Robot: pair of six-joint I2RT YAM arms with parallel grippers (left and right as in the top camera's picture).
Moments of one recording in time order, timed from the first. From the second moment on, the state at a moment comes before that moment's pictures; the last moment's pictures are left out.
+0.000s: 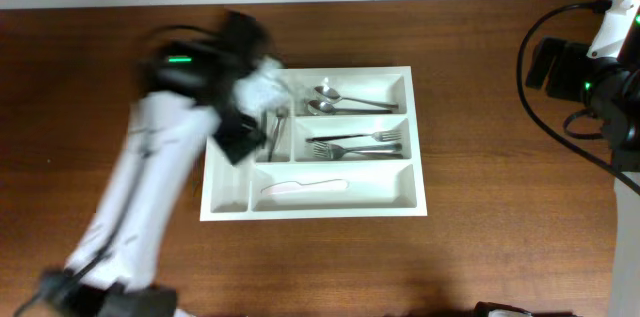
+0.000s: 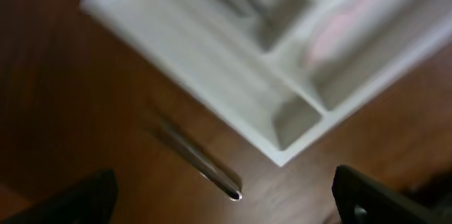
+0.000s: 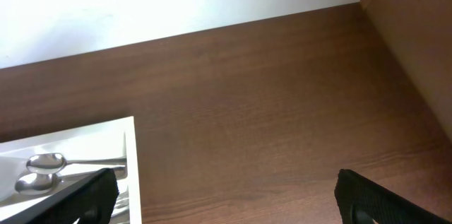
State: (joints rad) left arm -0.29 1.68 1.86 -1.51 -0.13 0.58; right arm -0.20 1.36 1.73 -1.05 0.03 0.03
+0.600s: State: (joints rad) left arm 0.34 1.85 1.62 -1.28 0.12 0.27; right arm -0.20 1.36 1.73 -1.05 0.03 0.03
